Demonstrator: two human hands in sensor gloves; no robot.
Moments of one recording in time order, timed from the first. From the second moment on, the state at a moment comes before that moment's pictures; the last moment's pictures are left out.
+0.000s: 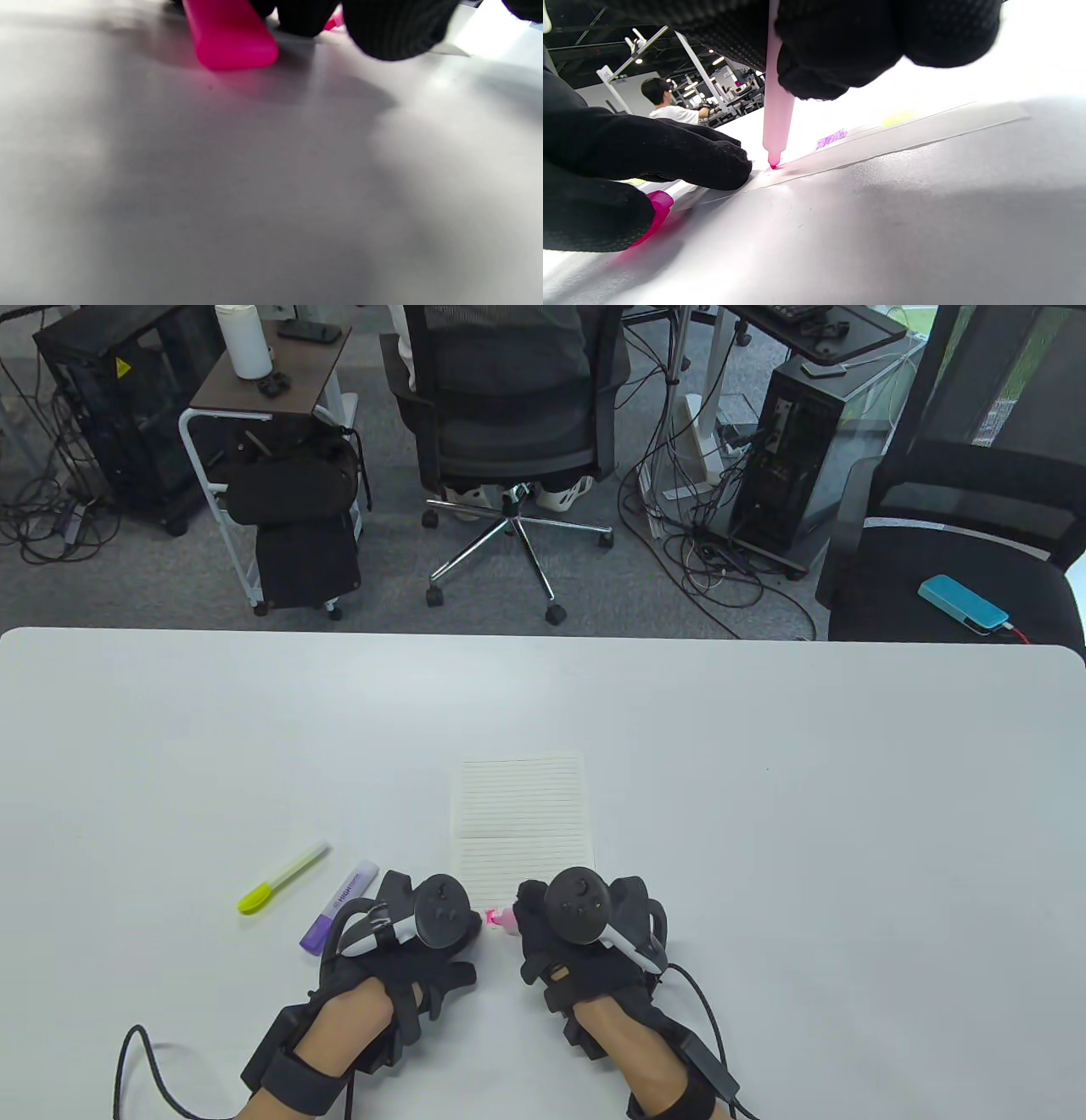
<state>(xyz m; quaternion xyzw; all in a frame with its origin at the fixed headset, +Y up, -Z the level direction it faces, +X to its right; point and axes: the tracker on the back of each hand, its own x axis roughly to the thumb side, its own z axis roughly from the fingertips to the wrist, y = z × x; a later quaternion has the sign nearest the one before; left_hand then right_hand) -0.159 -0.768 -0.299 -0.26 -0.17 0.06 0.95 0.041 -0.745 -0.299 0.14 0.06 0.96 0.21</state>
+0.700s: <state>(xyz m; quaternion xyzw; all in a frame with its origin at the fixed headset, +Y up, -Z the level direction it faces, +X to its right) -0.159 -0.768 -0.300 -0.26 -0.17 0.06 0.95 0.039 -0.748 -0.299 0.14 0.04 0.97 0.20</state>
